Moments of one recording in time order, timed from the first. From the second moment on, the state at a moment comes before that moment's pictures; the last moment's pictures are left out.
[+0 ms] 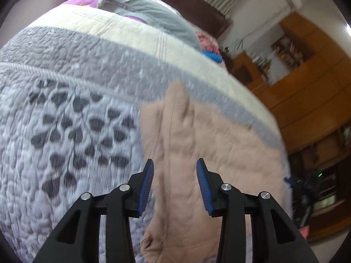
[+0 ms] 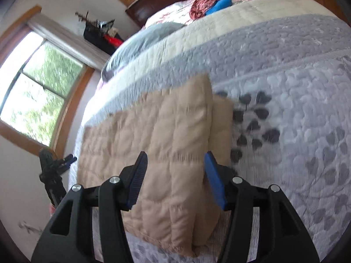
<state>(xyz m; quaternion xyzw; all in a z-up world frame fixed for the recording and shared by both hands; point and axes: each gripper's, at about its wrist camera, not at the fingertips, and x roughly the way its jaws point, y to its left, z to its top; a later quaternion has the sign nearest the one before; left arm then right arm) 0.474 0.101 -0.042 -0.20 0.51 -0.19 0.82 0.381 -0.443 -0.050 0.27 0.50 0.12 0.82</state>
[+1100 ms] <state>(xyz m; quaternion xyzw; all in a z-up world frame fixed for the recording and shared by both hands) 0.481 0.070 -0.053 -0.15 0.48 -0.08 0.86 0.395 -0.421 -0.055 0.18 0.48 -0.01 0.86</state>
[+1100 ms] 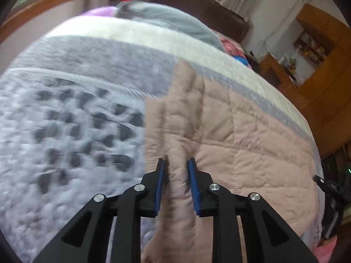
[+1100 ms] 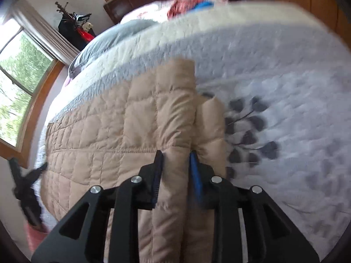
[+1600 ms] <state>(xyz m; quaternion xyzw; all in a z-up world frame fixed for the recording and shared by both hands) 0.373 -0.034 -0.036 -0.02 0.44 -0.12 0.89 0.320 -0.279 -0.043 0.08 0.49 0.07 0.87</state>
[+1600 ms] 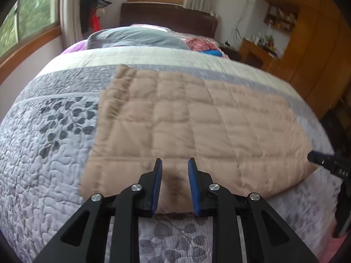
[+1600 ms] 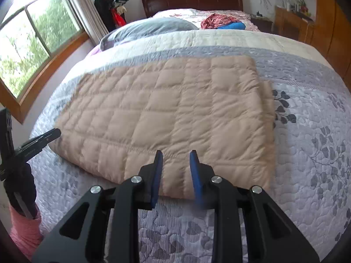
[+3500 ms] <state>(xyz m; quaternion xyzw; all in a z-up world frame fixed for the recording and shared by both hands) 0.400 -0.128 -0.086 0.06 0.43 -0.16 0.89 0.369 -0.236 -0.105 0.07 0.48 0.06 0.87</state>
